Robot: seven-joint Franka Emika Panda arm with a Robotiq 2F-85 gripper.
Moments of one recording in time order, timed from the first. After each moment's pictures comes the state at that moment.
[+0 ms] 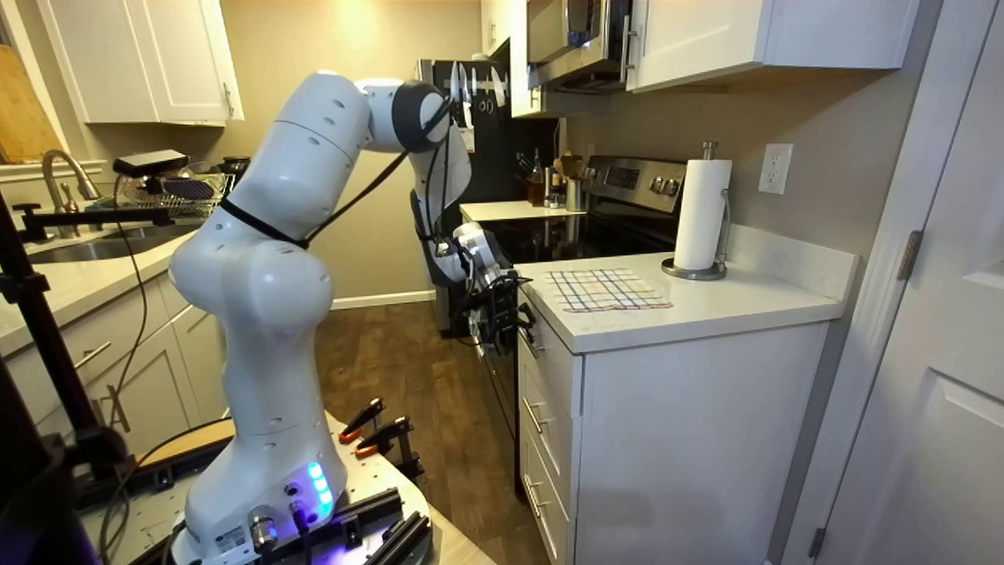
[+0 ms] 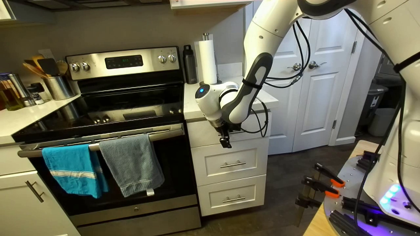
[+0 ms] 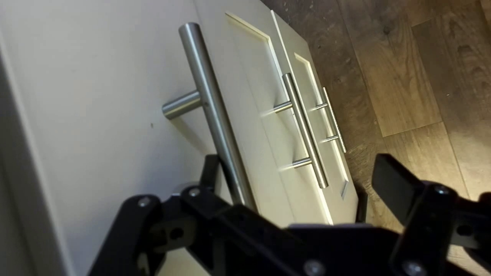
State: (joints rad) arm 0.18 0.66 0.09 -1.94 -0.81 2.35 0.32
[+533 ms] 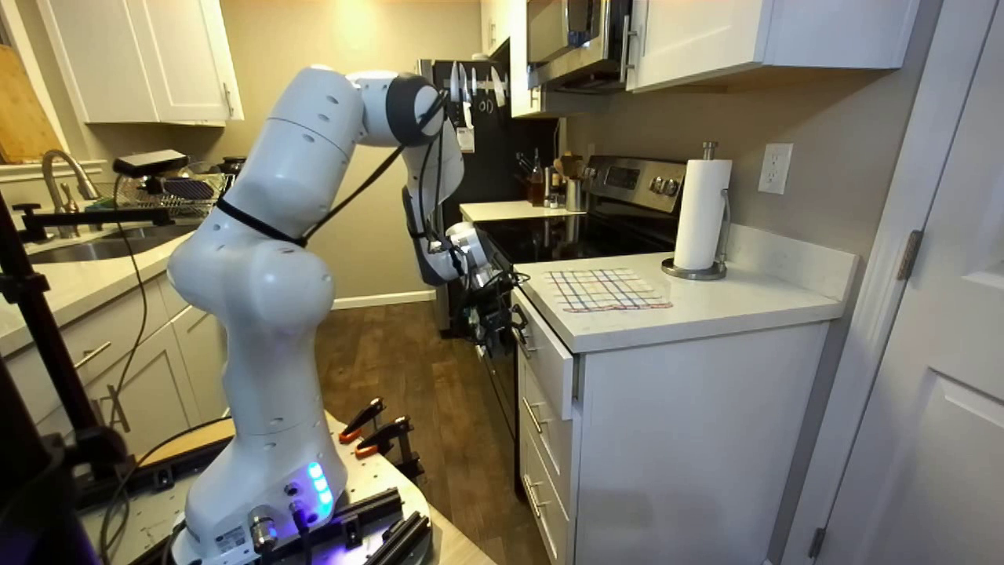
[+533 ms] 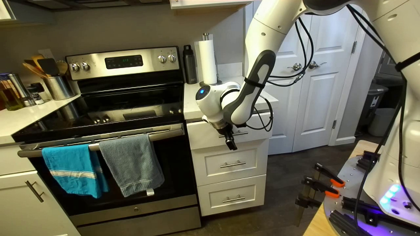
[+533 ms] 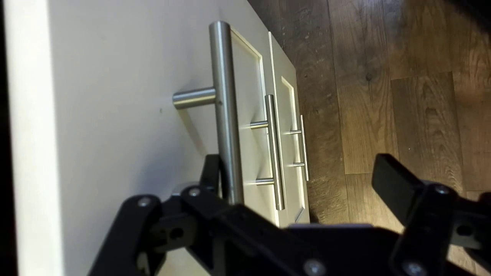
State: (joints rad) arm 0.20 0.62 0.10 -2.00 -0.79 2.32 0.10
